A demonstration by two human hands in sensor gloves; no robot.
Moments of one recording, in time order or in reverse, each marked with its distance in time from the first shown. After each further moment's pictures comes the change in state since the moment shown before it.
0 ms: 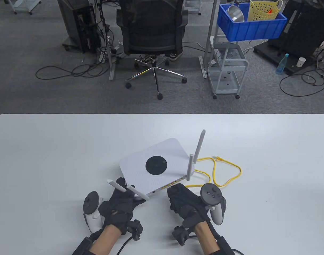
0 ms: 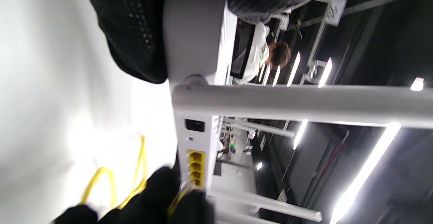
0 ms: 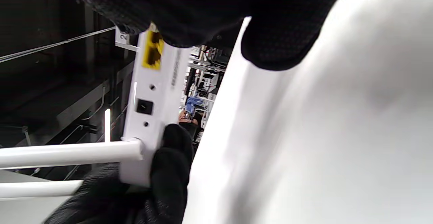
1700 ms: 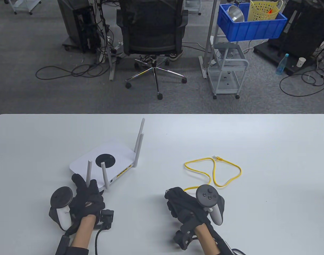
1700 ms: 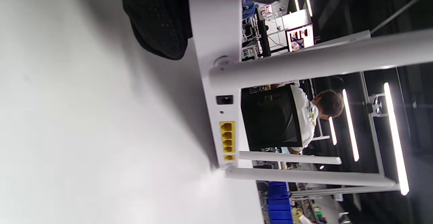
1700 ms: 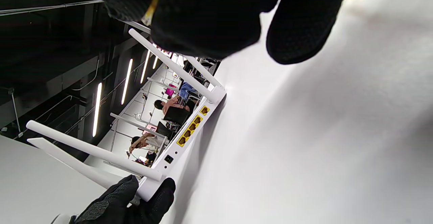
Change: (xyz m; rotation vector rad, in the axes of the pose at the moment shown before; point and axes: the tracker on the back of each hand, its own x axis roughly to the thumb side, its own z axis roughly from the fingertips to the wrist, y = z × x) left_hand 0.025 0.093 -0.006 0.376 0.129 -0.525; right_hand -0.002 0.007 0.000 0.056 0.002 0.159
